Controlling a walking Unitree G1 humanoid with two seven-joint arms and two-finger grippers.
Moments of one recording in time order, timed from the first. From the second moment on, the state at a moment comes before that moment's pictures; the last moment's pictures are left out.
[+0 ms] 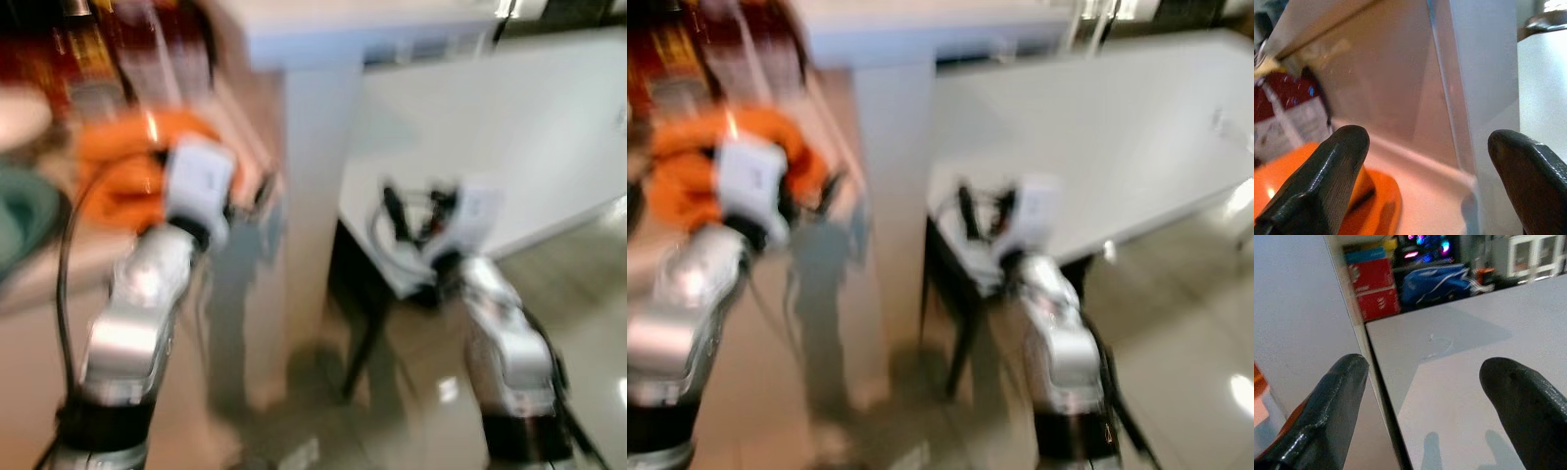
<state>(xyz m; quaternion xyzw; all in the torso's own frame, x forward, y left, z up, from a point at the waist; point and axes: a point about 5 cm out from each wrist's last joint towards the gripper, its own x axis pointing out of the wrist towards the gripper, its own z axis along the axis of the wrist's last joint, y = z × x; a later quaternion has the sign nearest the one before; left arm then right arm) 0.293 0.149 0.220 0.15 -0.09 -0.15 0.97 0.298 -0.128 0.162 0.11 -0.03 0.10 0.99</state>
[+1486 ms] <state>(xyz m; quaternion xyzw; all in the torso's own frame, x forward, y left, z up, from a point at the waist) 0.377 0.144 0.276 0.20 0.04 -0.31 0.93 0.289 -0.137 0.176 0.09 -0.05 0.20 0.98</state>
